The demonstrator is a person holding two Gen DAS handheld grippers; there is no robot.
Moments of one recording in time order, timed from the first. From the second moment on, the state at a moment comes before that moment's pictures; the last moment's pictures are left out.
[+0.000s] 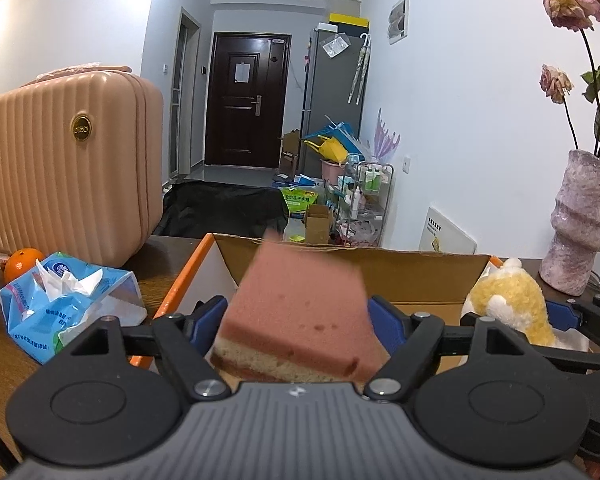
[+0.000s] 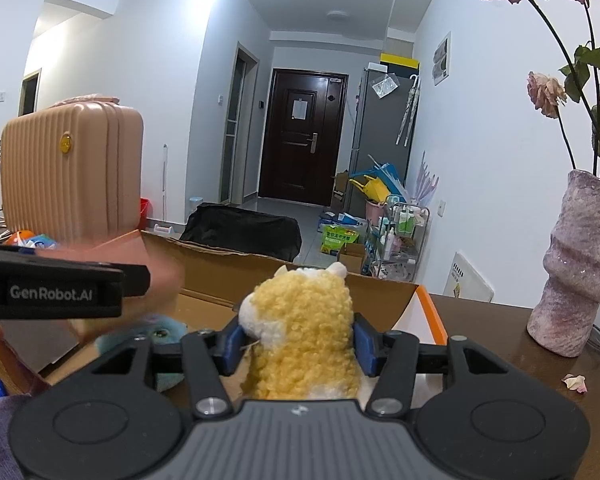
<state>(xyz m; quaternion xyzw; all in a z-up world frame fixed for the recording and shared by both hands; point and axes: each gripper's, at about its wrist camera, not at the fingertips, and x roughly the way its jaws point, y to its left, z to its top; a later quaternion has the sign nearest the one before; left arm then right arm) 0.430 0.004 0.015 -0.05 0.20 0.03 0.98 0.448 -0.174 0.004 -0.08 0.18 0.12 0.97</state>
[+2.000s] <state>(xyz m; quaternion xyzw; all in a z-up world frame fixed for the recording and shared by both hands) 0.334 0.012 0.032 -0.02 0.13 0.07 0.99 0.356 -0.209 0.025 -0.10 0.10 0.09 0.99</state>
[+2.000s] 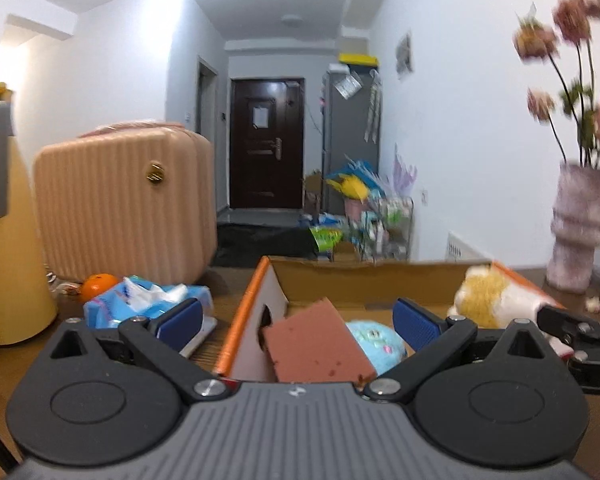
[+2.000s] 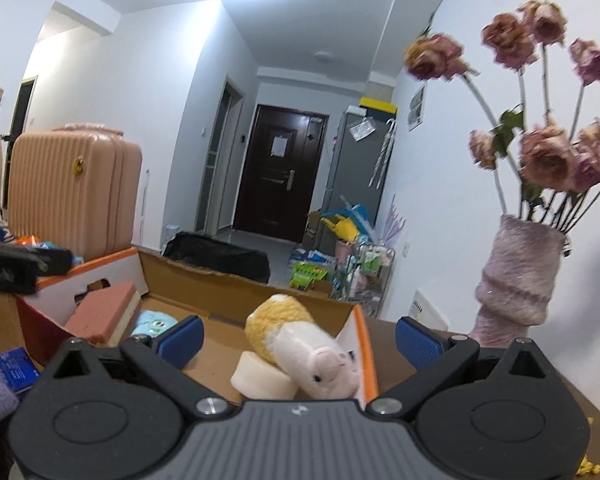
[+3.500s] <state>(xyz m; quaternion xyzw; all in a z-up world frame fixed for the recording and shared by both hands) 0.205 0.053 0.031 -0.08 0.14 0.14 0.98 0.204 -0.234 -0.001 -0.05 0.14 0.06 0.99</state>
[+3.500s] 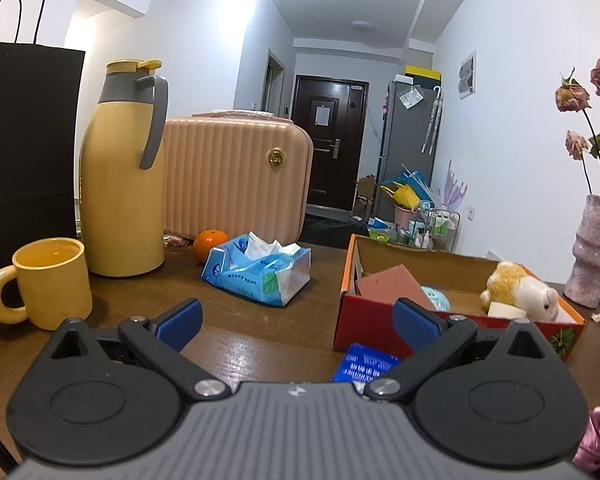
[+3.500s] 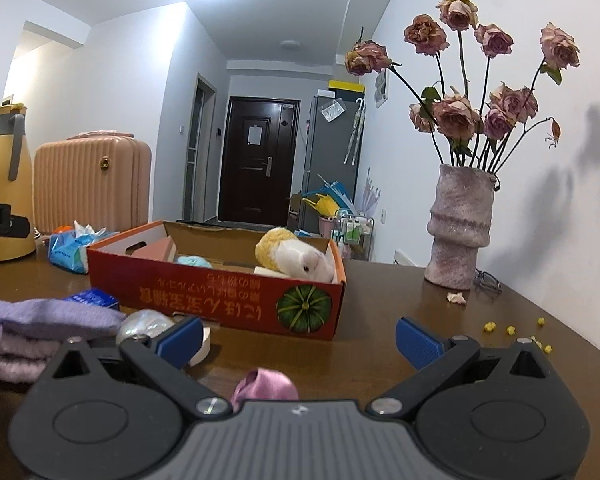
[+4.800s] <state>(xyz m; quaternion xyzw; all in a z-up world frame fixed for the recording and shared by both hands) 0.145 0.045 0.014 -0.04 0.17 0.11 0.98 0.178 -0.242 -0.018 -0.07 0.22 0.06 0.97</state>
